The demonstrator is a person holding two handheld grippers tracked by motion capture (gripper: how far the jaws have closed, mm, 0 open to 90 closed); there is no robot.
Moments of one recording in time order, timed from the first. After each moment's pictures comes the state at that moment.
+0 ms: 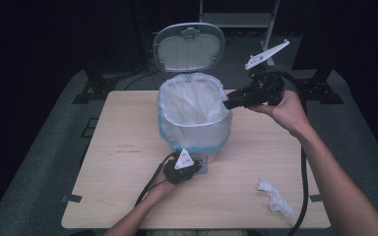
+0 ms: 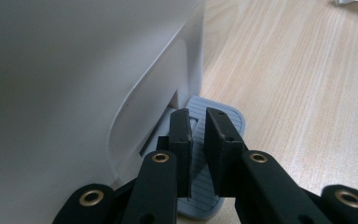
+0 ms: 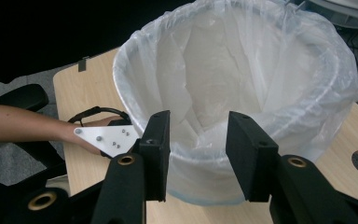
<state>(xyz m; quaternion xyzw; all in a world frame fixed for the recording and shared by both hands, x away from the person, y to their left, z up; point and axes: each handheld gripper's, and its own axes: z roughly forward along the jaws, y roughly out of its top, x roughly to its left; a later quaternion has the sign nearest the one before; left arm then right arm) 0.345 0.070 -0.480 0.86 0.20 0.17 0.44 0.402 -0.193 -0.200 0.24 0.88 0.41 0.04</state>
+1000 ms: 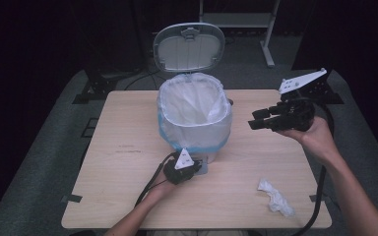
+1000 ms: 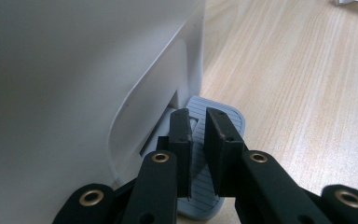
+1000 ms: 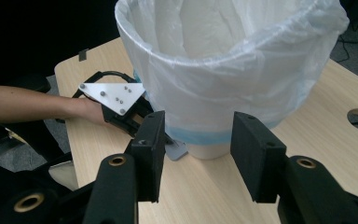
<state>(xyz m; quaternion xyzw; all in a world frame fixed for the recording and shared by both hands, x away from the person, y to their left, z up) 0.345 0.070 -0.480 0.86 0.20 0.17 0.44 0.360 -0.257 -0.238 0.26 0.86 0.44 0.05</state>
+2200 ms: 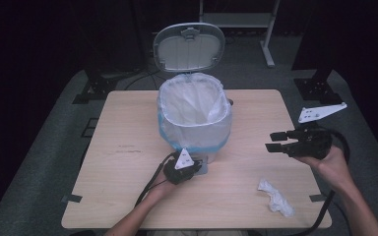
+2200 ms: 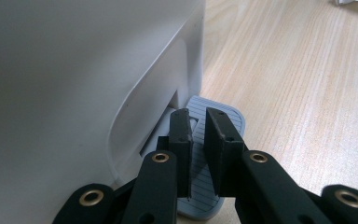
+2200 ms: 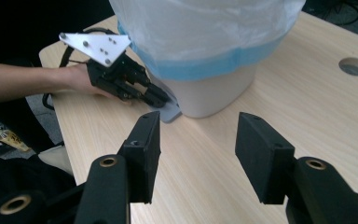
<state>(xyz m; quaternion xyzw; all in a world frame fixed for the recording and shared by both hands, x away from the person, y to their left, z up) 0.345 0.069 -0.480 0.86 0.20 0.17 0.44 0.324 -0.304 -0.296 0.30 0.84 0.45 0.06</state>
